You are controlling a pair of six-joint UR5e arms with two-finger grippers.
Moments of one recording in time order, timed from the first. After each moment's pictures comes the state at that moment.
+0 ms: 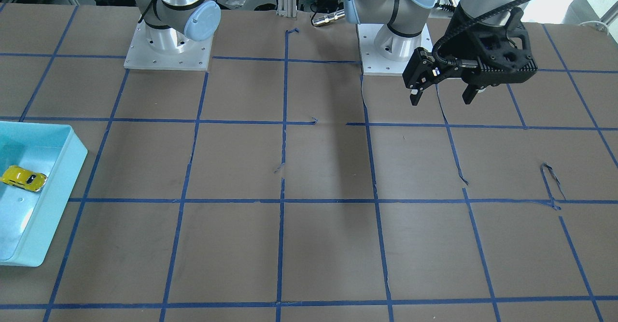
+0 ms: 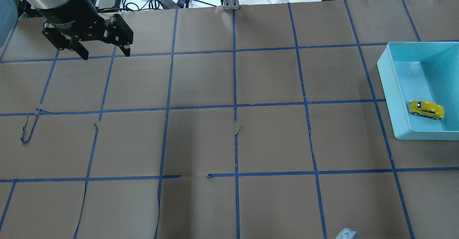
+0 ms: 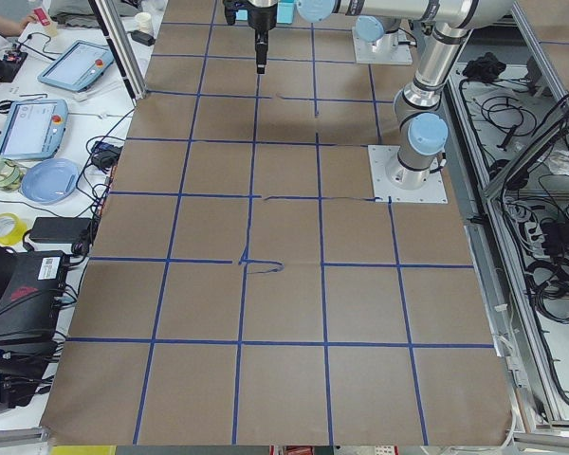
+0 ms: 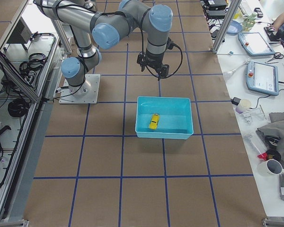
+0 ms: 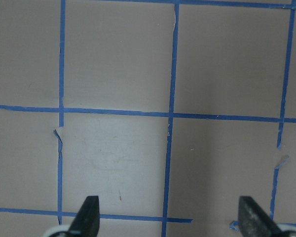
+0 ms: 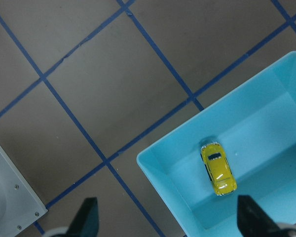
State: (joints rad) left arm -1.53 -1.57 -1.50 -1.57 1.59 -0.02; right arm 0.98 -1.54 1.43 -1.35 -1.49 -1.51
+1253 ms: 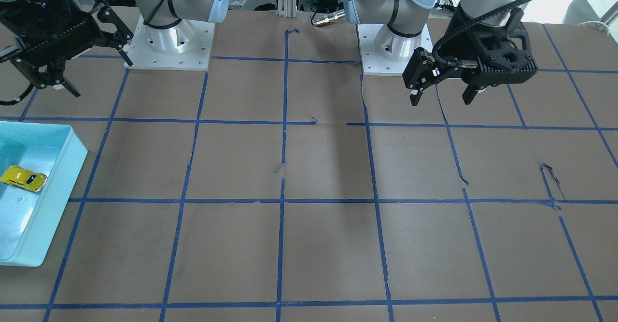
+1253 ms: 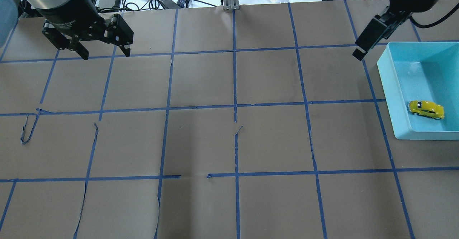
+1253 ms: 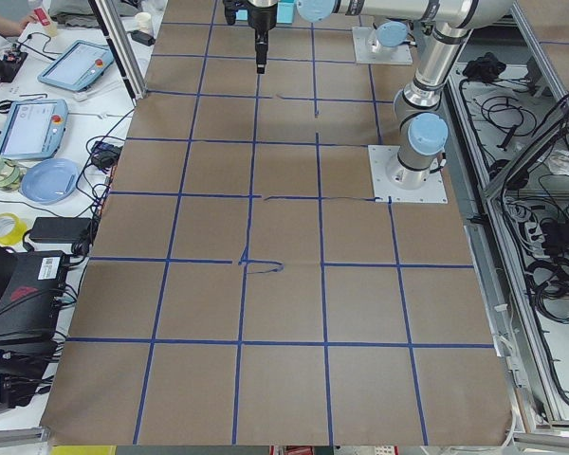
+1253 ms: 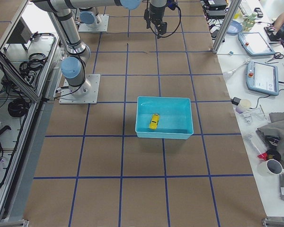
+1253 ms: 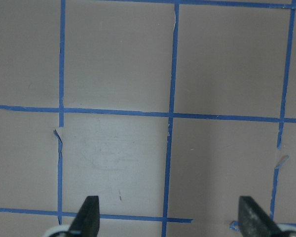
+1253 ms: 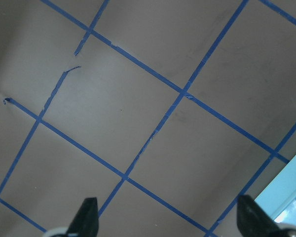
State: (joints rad) left arm -1.53 -1.57 -1.50 -1.57 1.59 -0.02; right arm 1.49 -1.56 1.42 -1.38 -1.49 -0.64
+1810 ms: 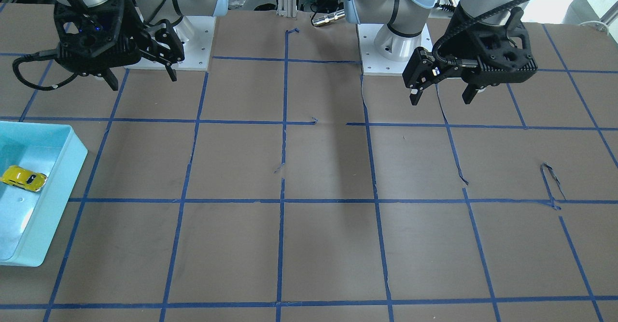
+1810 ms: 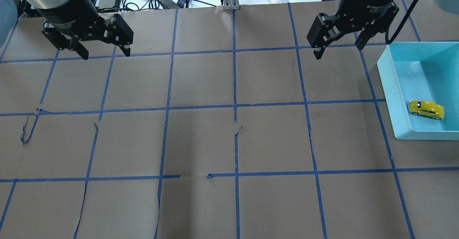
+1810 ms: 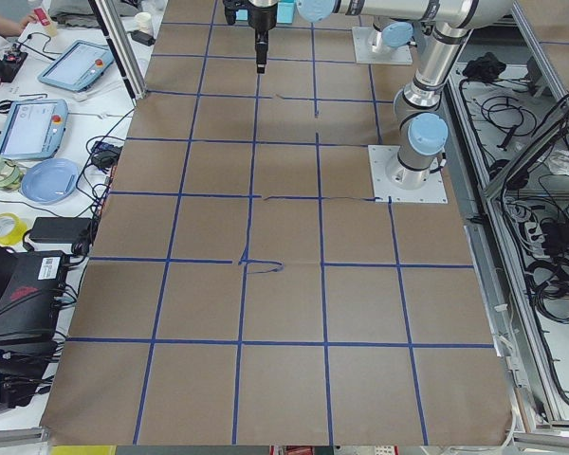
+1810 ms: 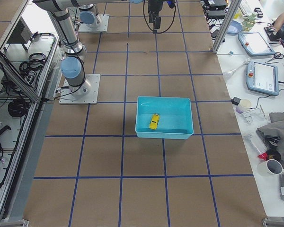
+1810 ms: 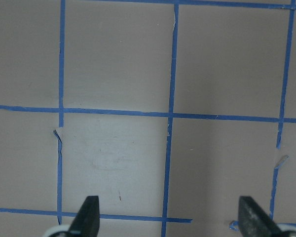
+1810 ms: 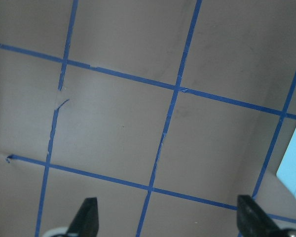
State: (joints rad) left arm -1.53 -1.57 -1.50 -1.57 1.59 -0.02; right arm 1.61 -1.54 1.43 -1.46 -1.55 -0.12
